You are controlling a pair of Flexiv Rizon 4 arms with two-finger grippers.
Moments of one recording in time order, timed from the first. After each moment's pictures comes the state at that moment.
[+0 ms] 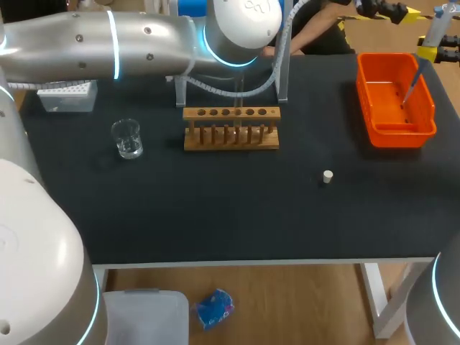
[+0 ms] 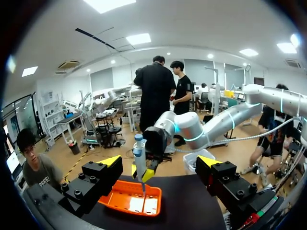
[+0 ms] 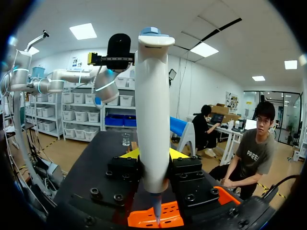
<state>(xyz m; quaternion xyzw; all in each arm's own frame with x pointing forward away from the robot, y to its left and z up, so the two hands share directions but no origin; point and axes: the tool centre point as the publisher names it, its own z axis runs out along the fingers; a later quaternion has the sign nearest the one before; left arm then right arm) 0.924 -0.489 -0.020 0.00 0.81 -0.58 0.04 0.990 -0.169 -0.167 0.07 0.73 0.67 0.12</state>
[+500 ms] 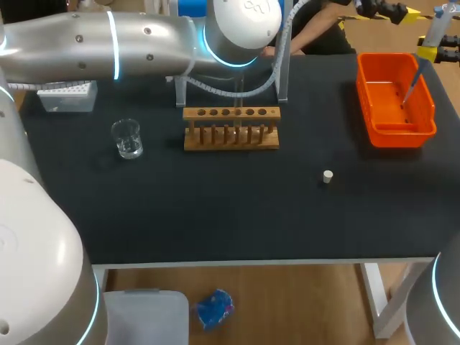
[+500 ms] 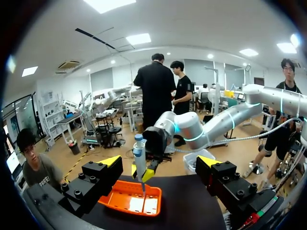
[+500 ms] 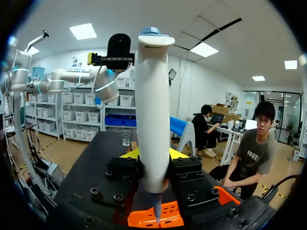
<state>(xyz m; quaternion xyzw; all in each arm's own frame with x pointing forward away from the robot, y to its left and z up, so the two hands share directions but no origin) 0.924 -0.488 -0.020 0.00 0.81 -0.58 0.04 0.990 -0.169 -0.167 0.07 0.73 0.67 0.12</state>
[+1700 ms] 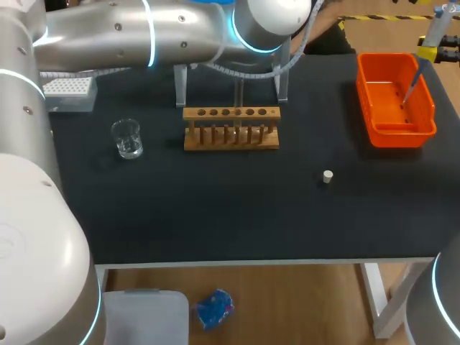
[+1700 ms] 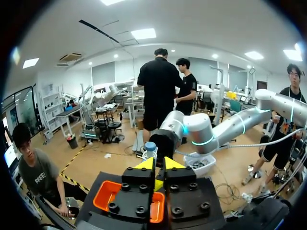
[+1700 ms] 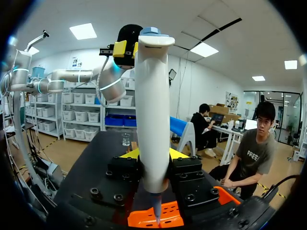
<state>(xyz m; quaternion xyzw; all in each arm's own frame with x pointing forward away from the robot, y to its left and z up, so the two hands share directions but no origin) 0.954 -0.536 -0.026 -0.02 0.82 -0.57 0.02 0.990 -0.169 -0.167 0.07 0.73 0.67 0.12</state>
